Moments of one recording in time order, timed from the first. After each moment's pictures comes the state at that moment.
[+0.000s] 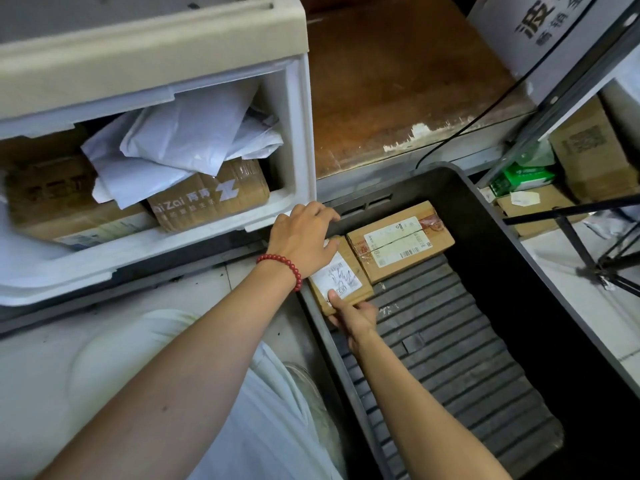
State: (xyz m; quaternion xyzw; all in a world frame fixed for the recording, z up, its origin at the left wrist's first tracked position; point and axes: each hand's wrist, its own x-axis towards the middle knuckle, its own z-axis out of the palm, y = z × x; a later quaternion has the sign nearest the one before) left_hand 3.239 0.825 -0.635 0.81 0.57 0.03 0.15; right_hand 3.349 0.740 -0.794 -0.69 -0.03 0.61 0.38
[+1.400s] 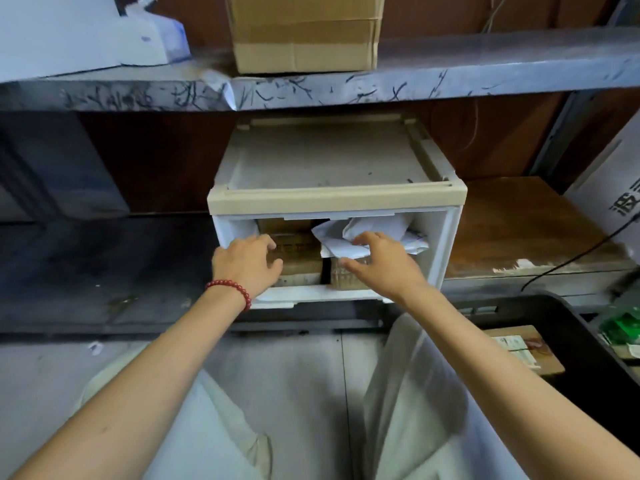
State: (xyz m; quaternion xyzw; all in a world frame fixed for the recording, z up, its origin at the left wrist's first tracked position) left_hand 2.979 0.698 -0.482 0.60 0.79 0.11 -0.02; right_hand 3.194 0.758 -0.488 -0.53 -0.81 0.18 0.20
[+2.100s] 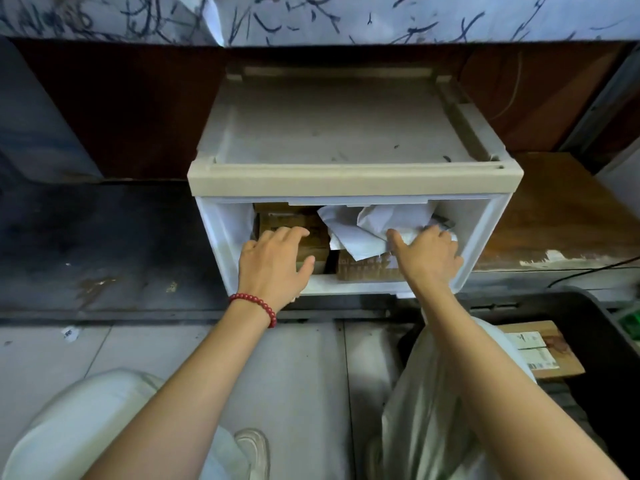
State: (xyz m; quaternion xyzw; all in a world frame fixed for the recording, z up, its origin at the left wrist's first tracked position) left_hand 2.985 0.744 -0.536 0.65 0.75 0.16 -0.02; right_hand 3.181 0.834 -0.546 -0.76 -0.59 0.14 0.22
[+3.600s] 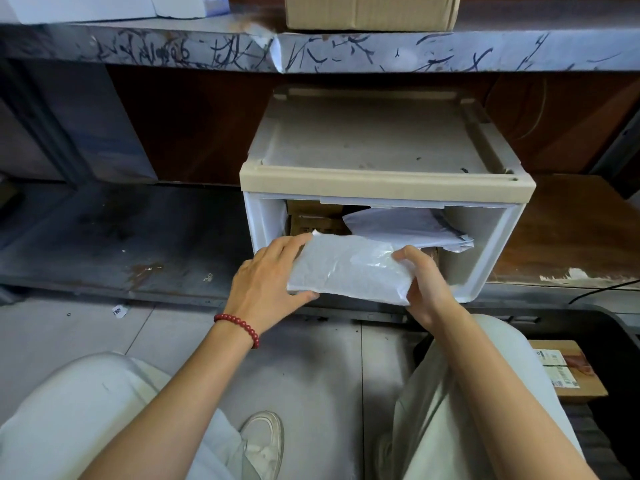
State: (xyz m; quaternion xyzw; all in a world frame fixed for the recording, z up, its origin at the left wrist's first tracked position) left_hand 2.970 0.658 -0.519 0.65 0.73 0.22 0.03; right_hand 3.180 0.762 -0.527 -0.40 -0.39 0.73 0.38
